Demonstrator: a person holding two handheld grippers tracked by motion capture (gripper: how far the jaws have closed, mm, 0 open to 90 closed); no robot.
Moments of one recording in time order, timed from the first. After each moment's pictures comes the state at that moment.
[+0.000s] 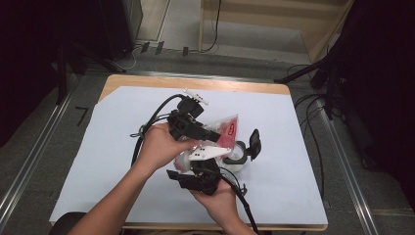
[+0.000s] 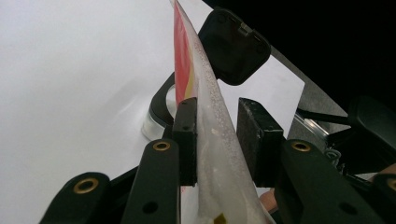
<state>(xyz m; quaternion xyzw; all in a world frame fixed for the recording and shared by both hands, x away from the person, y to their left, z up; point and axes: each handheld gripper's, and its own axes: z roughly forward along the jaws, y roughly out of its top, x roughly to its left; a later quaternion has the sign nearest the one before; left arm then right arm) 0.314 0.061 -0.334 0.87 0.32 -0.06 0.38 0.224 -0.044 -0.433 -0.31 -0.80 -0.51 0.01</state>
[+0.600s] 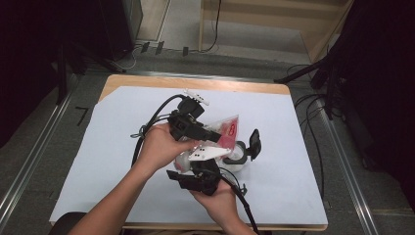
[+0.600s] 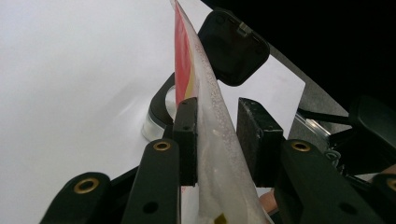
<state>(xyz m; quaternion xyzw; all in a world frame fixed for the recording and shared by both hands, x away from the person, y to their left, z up) 0.313 0.059 -0.335 0.87 0.32 -0.06 0.38 0.224 -0.043 -0.434 -0.31 -0.80 -0.51 0.01</state>
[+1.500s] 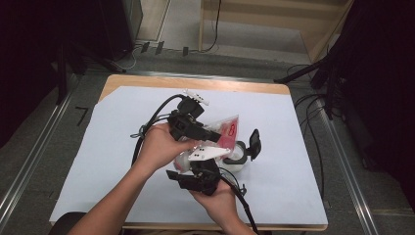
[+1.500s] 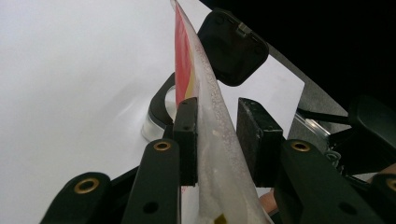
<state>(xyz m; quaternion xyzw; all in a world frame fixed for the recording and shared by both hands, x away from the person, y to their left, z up) 0.313 0.060 -0.334 0.87 0.32 -0.06 0.38 0.224 -0.042 -0.433 -0.31 -0.80 -0.51 0.01</state>
